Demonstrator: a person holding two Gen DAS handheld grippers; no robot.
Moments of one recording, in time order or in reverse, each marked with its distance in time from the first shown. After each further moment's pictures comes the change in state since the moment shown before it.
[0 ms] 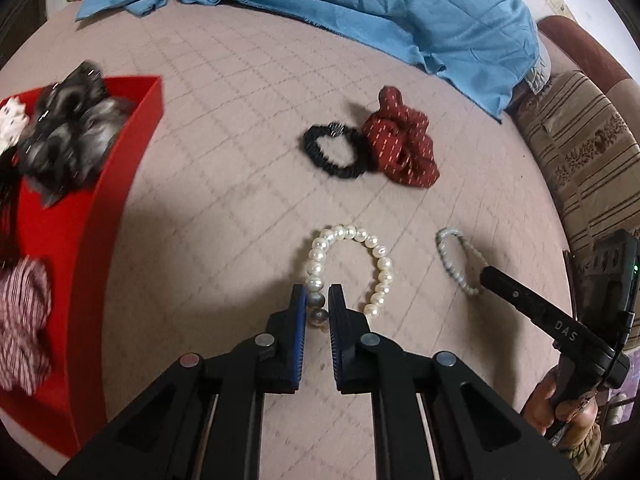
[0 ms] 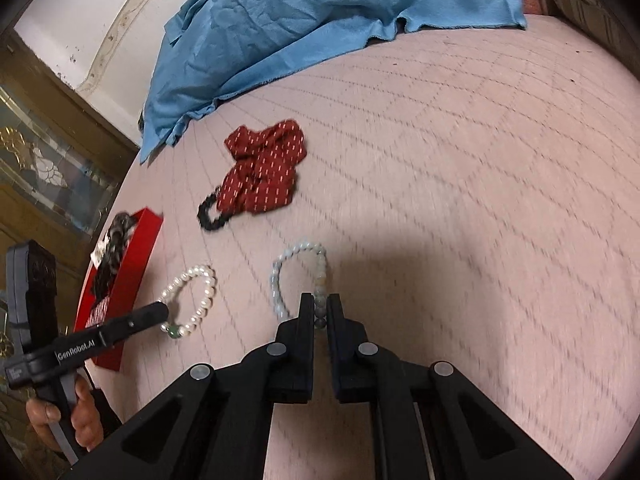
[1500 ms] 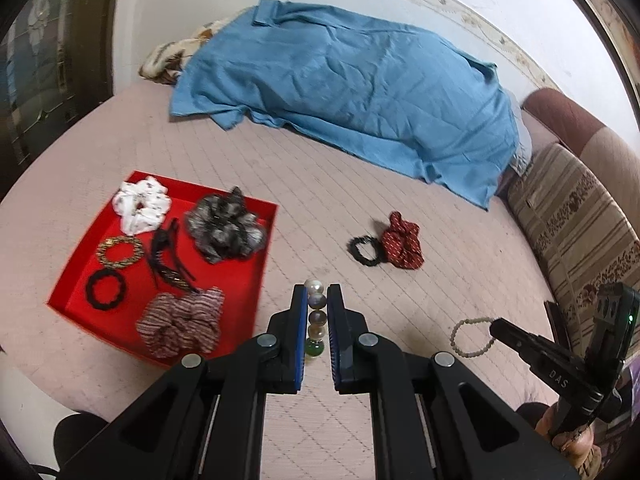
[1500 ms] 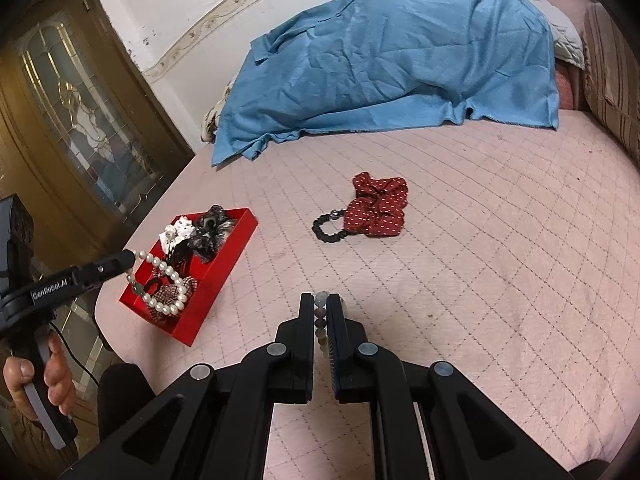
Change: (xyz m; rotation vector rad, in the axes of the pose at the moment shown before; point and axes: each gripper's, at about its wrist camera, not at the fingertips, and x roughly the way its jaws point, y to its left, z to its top) left arm -0.174 0.029 -0.032 -0.030 -0.359 0.086; right arm -0.086 0.109 -0.031 -0.208 -0.152 0.034
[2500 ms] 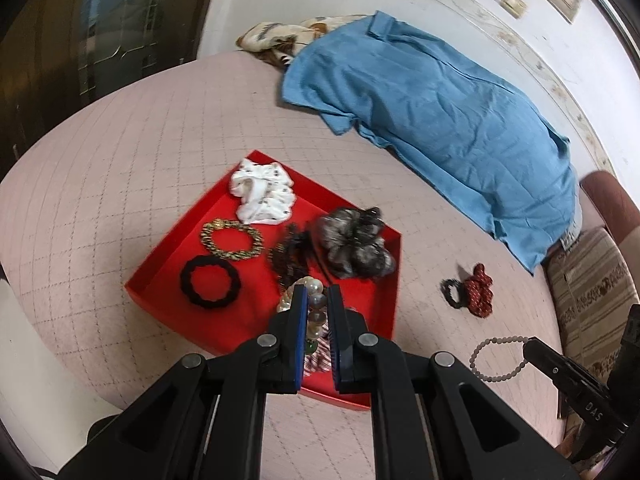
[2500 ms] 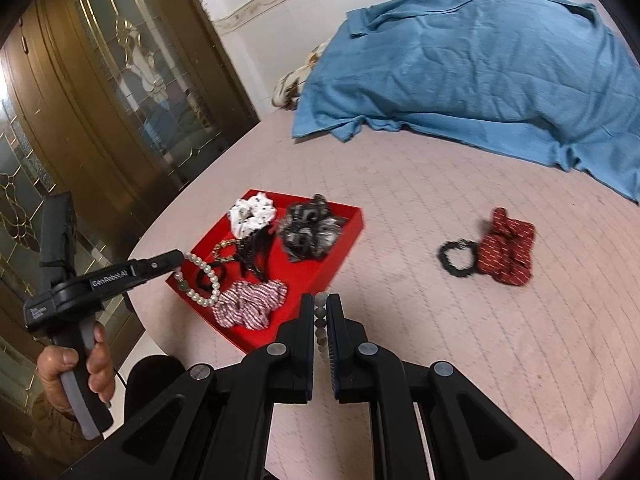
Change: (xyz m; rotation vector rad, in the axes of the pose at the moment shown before) left arm -0.006 0.142 0.001 -0.277 -0.031 0.096; right arm 0.058 0.127 0.031 -0.209 0.096 0.126
